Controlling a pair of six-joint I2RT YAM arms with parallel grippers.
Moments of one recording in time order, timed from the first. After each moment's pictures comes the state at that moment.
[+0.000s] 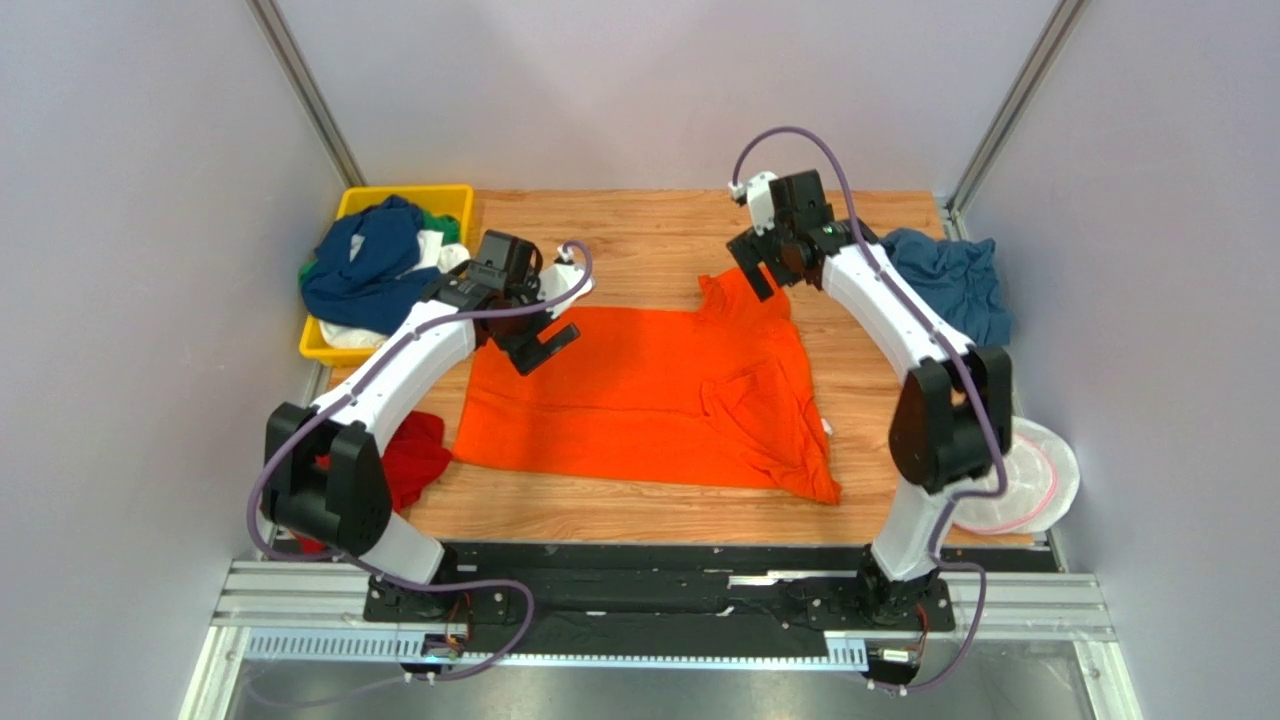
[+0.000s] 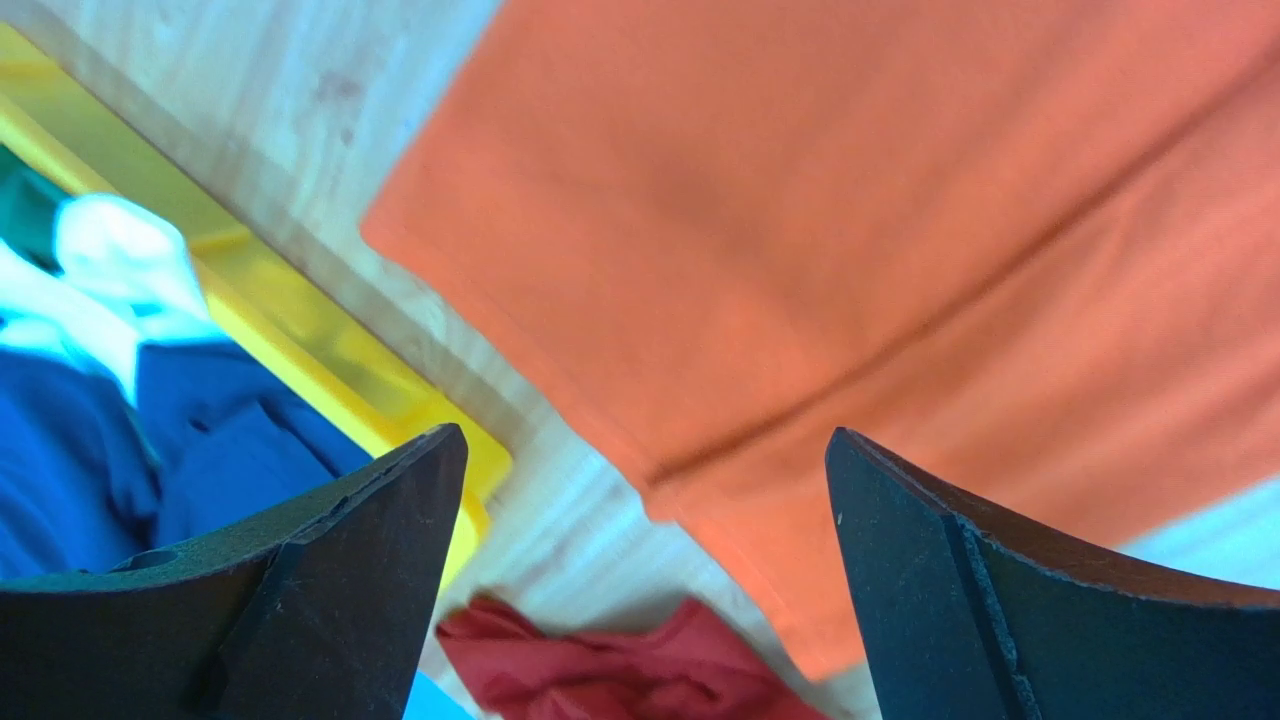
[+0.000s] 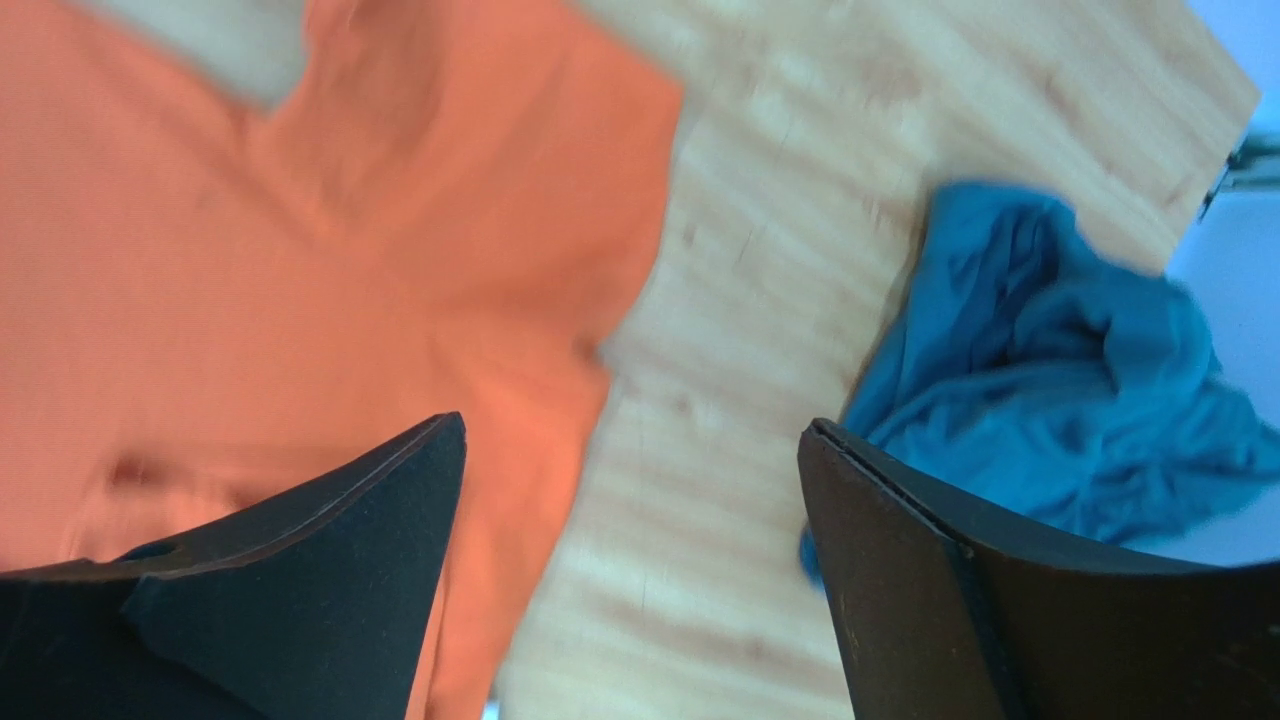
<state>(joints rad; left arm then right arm) -0.35 1.50 1.22 -0.70 0.01 0.63 0.32 1.78 1.58 -0.64 0.15 -0.34</state>
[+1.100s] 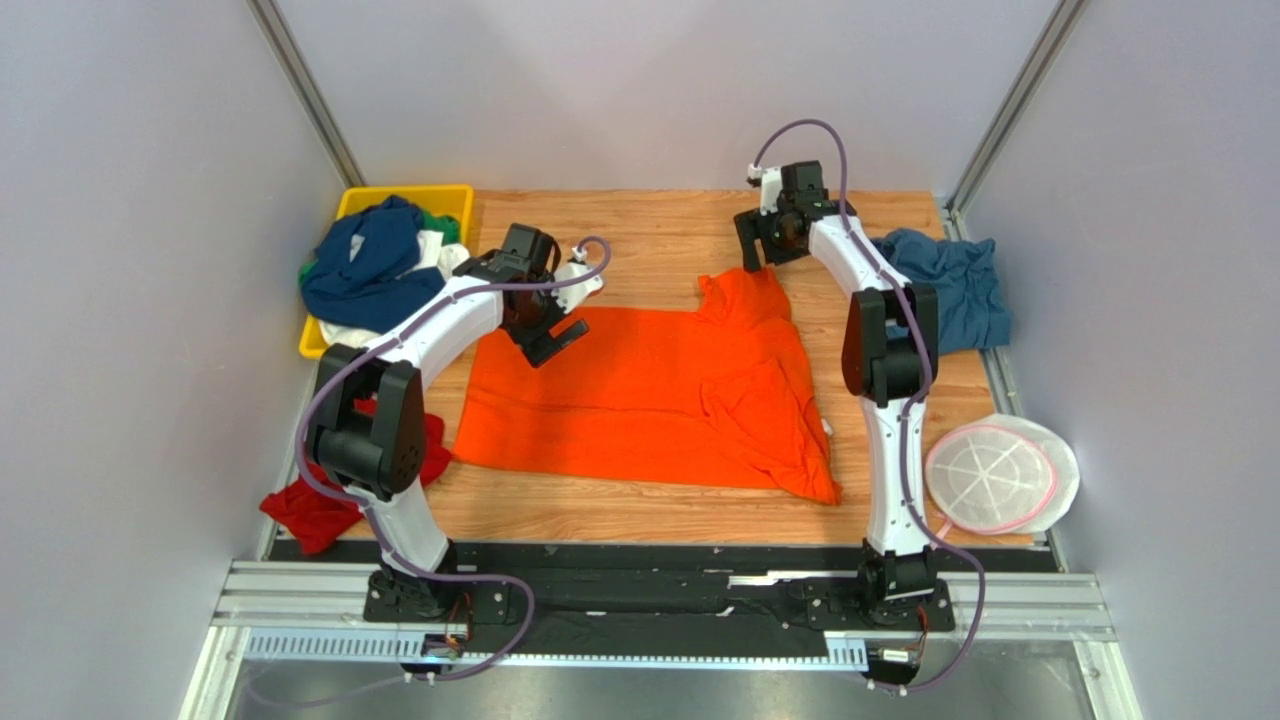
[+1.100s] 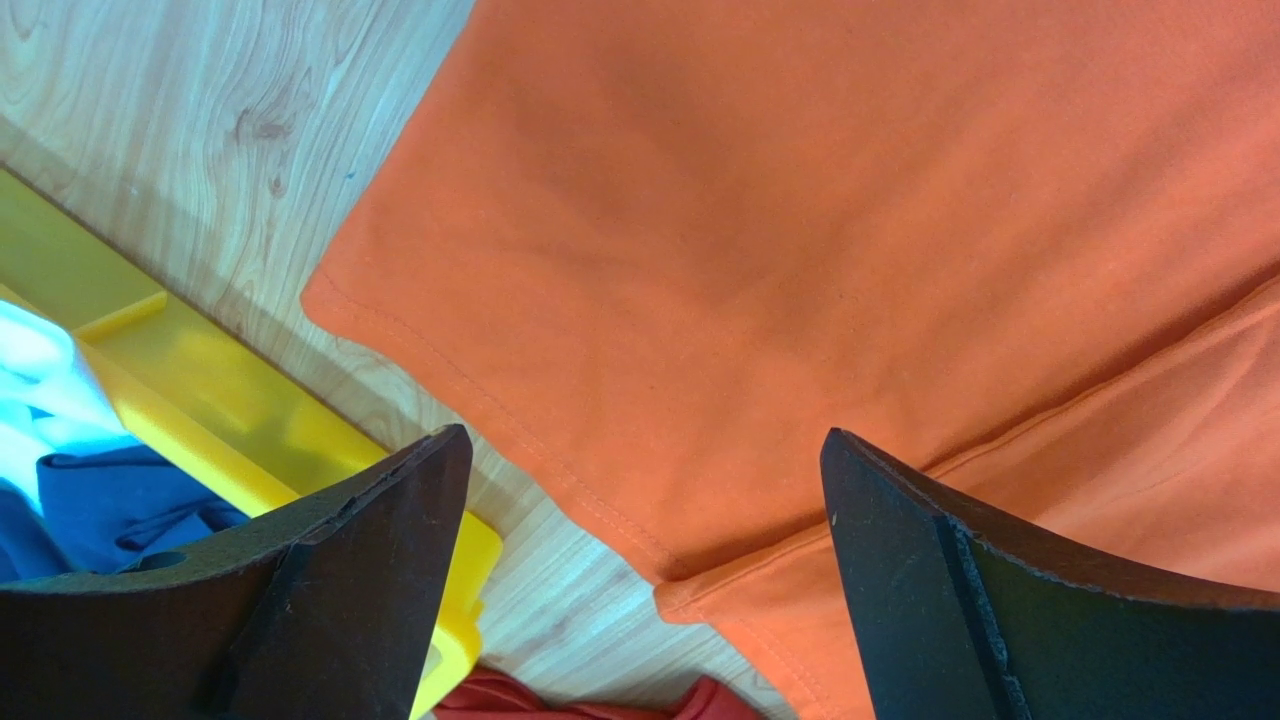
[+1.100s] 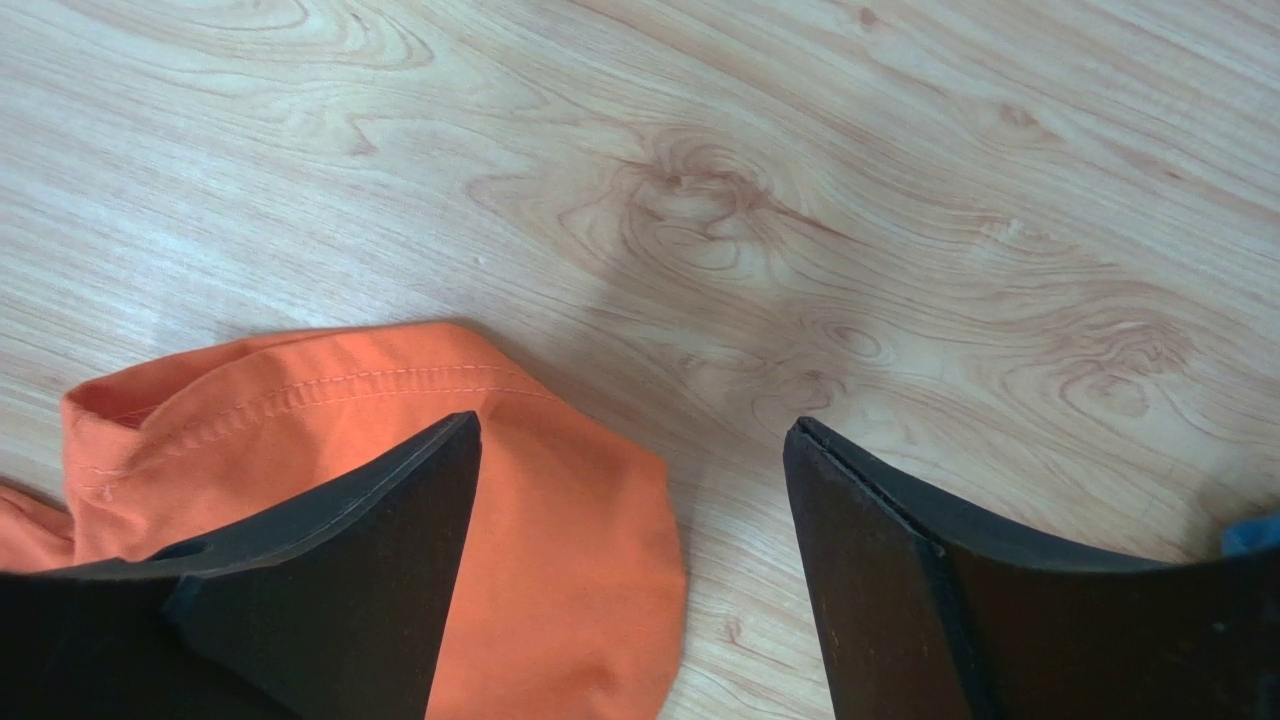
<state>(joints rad) -0.34 1.75 1.33 -0.67 0.00 0.64 0.15 2.42 2.12 -0.59 -0.14 -0.18</state>
